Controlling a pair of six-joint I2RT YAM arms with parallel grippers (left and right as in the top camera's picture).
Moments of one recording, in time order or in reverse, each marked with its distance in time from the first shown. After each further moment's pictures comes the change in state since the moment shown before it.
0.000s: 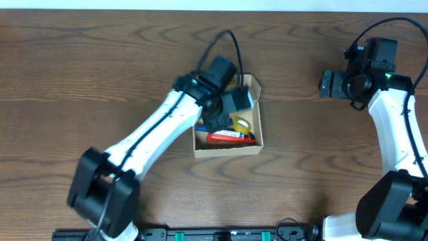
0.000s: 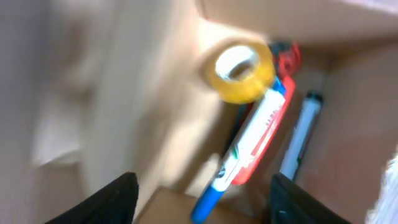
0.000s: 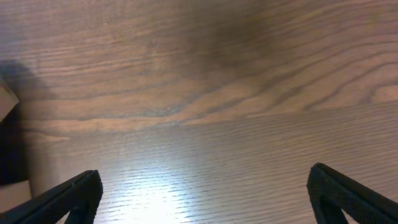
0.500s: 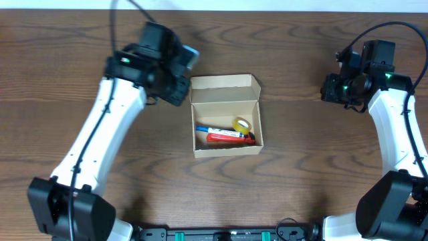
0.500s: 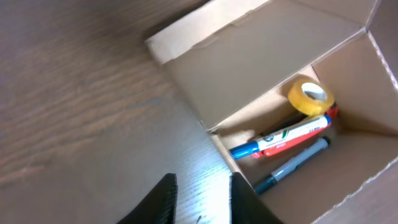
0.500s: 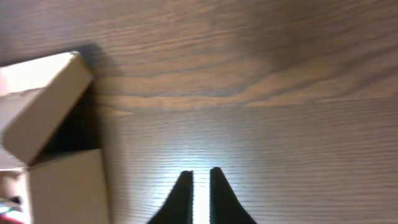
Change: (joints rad) left arm 0.329 -0.127 0.088 -0.167 0.100 -0.465; right arm 0.001 0.000 0.000 -0.066 -0.222 0.044
